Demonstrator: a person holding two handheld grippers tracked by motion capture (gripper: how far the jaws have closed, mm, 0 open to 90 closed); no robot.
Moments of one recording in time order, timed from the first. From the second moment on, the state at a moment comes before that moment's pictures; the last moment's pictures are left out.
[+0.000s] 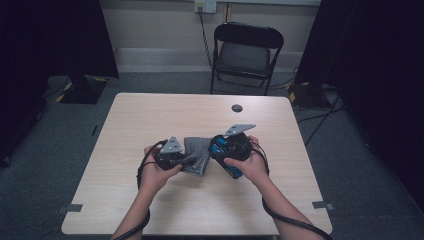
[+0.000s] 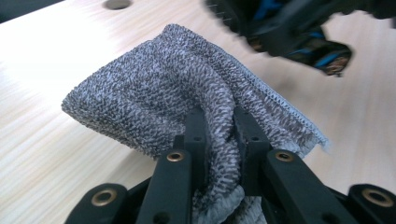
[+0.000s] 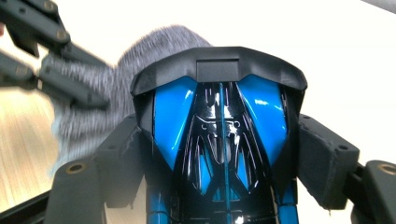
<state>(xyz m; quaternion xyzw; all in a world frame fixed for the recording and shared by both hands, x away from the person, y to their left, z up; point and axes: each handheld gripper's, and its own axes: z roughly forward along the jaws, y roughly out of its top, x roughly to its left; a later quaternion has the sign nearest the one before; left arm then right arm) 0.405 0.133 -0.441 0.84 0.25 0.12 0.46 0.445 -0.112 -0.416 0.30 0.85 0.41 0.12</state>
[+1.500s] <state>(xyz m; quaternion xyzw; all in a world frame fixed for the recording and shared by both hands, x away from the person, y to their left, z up) 0.377 0.067 -0.472 0.85 0.19 0.05 0.48 0.463 -0.090 -0.404 0.34 0.84 0.41 0.11</state>
